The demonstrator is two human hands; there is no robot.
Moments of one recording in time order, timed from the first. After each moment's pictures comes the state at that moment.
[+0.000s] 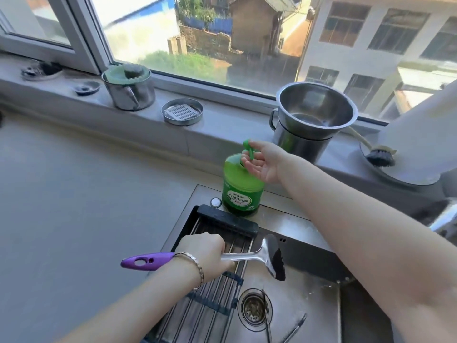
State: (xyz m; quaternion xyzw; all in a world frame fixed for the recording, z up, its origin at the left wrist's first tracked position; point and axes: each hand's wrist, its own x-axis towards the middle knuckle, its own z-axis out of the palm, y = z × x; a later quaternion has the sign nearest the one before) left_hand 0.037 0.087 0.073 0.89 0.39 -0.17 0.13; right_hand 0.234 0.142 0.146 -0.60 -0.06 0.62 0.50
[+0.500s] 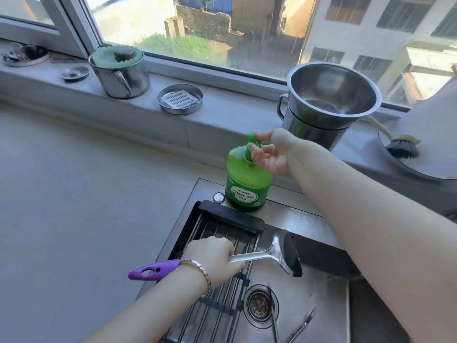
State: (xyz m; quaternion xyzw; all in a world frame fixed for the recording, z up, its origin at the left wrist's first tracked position) left_hand 0.043 0.095 0.040 0.88 0.40 -0.15 0.19; right_hand 0.246 0.159 0.145 -0.58 0.01 0.66 0.48
